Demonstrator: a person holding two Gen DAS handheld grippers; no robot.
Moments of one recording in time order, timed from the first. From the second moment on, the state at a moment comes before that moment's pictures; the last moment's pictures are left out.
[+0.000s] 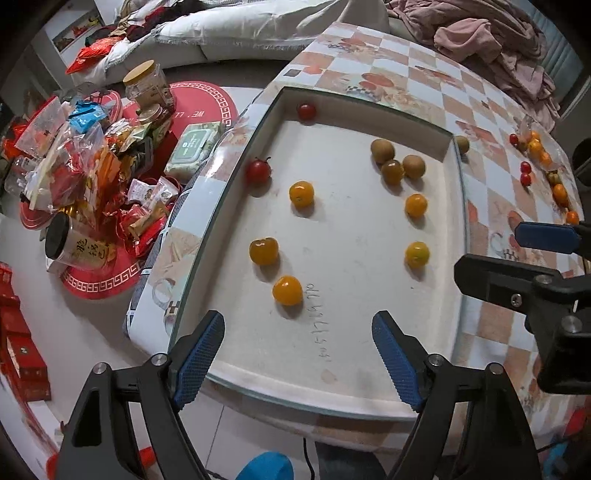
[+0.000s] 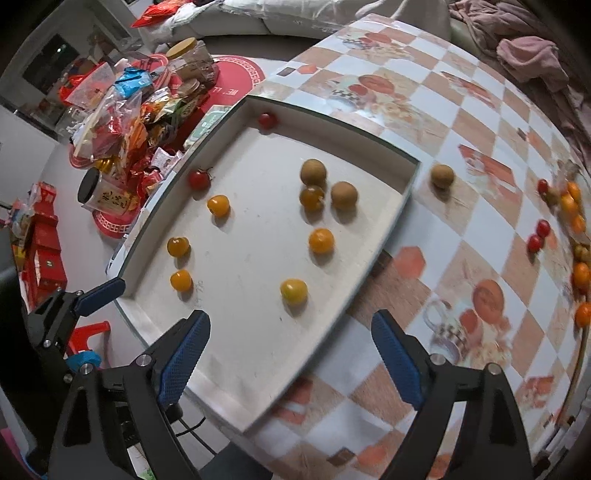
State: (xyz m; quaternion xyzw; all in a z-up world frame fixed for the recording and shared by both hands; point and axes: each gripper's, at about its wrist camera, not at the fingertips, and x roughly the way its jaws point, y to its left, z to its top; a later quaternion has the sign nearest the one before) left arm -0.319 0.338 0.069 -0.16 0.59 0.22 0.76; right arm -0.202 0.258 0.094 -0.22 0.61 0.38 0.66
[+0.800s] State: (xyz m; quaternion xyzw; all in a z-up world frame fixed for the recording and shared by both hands) left arm -0.331 0.316 0.130 -0.12 0.63 0.20 0.74; right arm -0.221 0.221 0.161 -0.26 0.62 0.34 0.66
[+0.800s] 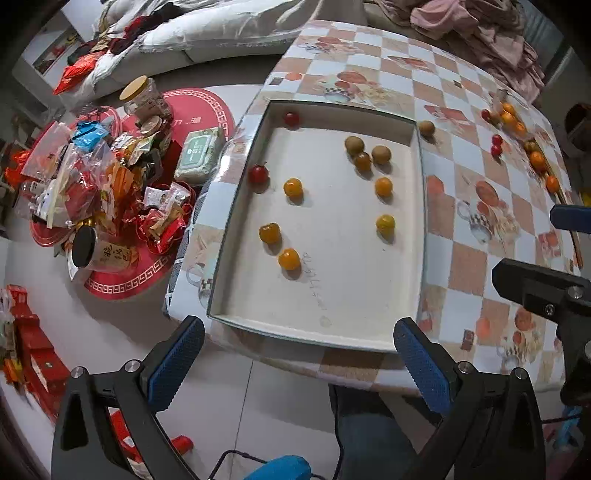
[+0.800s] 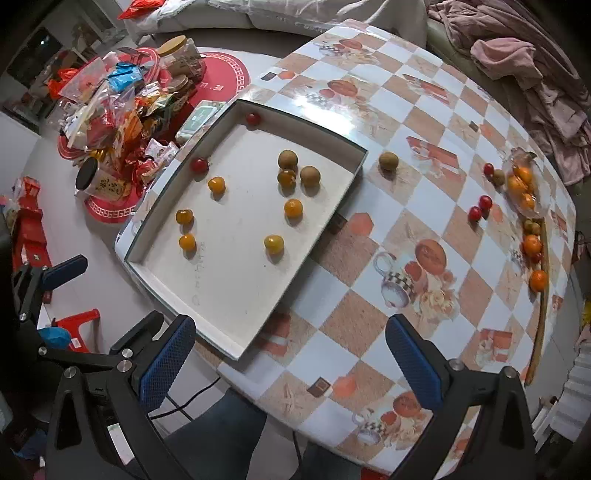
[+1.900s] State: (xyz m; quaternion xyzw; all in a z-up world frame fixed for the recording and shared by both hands) left arm -0.331 0.296 0.166 -0.09 0.62 0.18 0.76; right arm -0.218 0.212 0.182 -0.26 0.62 0.33 0.67
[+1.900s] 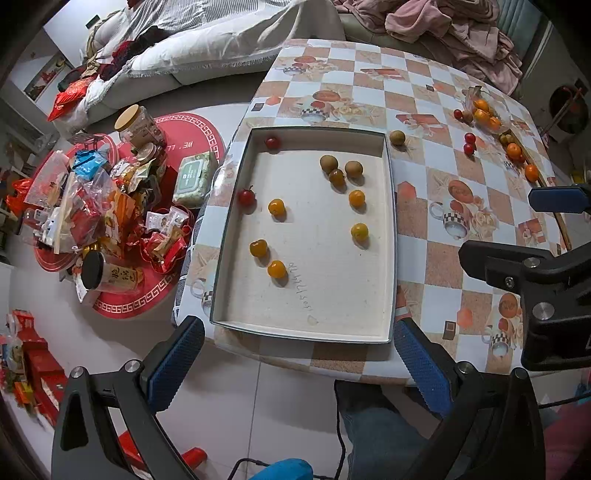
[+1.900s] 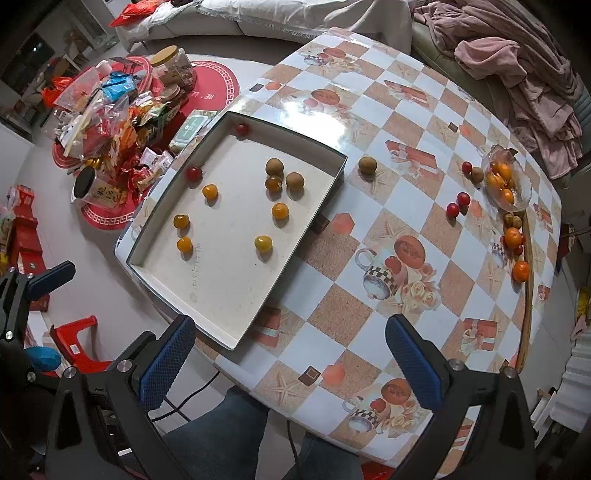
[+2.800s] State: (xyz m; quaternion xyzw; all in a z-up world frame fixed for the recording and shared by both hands) left arm -0.329 0.289 0.162 -0.08 0.62 0.16 0.76; right arm -0.222 0.214 0.182 -0.26 0.61 0.33 0.67
